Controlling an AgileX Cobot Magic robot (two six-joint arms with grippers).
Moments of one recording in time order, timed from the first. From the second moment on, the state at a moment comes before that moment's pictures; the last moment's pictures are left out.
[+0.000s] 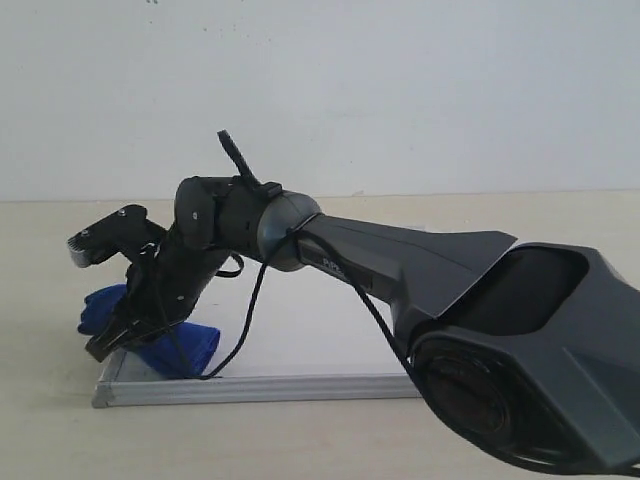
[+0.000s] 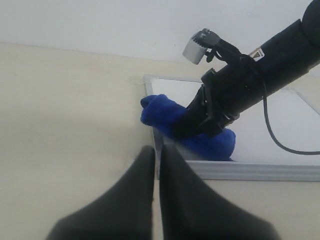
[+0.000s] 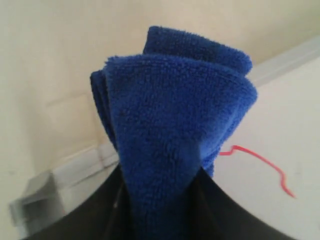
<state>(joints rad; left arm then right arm) -0.02 0.00 0.00 0.10 0.32 -0.25 0.81 2.60 -2.32 0.37 0.81 -0.46</state>
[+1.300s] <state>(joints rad) -0.02 0.00 0.00 0.10 0.32 -0.25 0.73 2.70 -2.58 0.20 0.65 -0.34</state>
